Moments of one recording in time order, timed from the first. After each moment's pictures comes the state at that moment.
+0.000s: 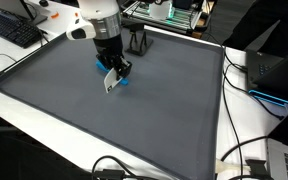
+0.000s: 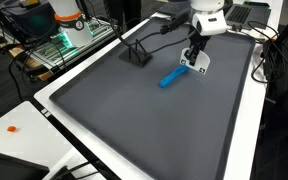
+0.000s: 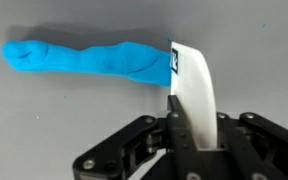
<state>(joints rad) 0.10 0.56 0.03 -1.80 0.05 2.42 0.17</state>
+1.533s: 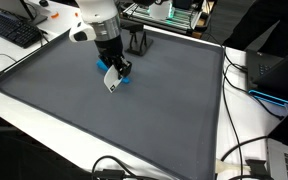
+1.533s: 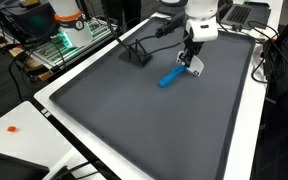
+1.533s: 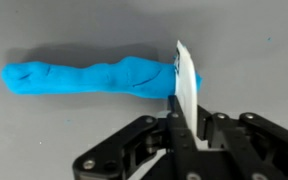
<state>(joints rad) 0.08 0.56 0.03 -1.84 0.11 2.43 0.15</state>
